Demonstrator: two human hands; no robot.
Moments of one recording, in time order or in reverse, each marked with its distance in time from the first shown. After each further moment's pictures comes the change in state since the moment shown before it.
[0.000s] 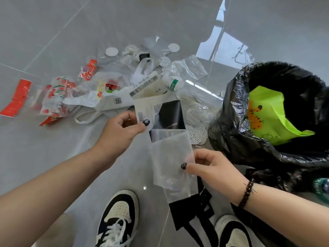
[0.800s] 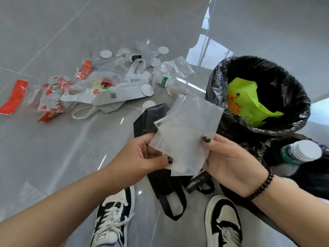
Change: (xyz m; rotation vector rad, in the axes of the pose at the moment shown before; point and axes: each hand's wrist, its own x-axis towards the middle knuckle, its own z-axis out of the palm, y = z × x) left_hand -0.107 -0.007 0.014 -0.194 -0.524 0.026; right_hand -0.067 0.002 -0.010 0.784 -0.178 -0.060
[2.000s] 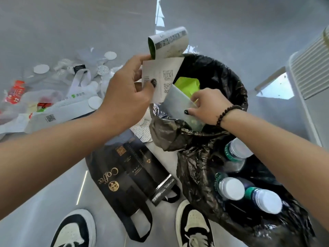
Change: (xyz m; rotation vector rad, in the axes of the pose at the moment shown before) left_hand 0.144 0.089 0.095 0.476 0.160 0.542; right_hand 0.047 -0.130 -0.101 -1.799 0.637 -0.139
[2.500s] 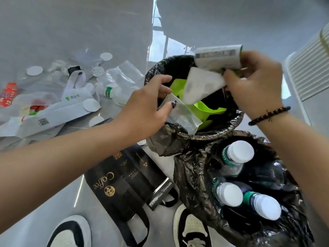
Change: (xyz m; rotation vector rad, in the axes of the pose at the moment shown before) left_hand 0.007 -0.017 0.036 0.280 -0.197 0.028; right_hand -0.020 0.029 -0.051 0.489 0.730 -0.052
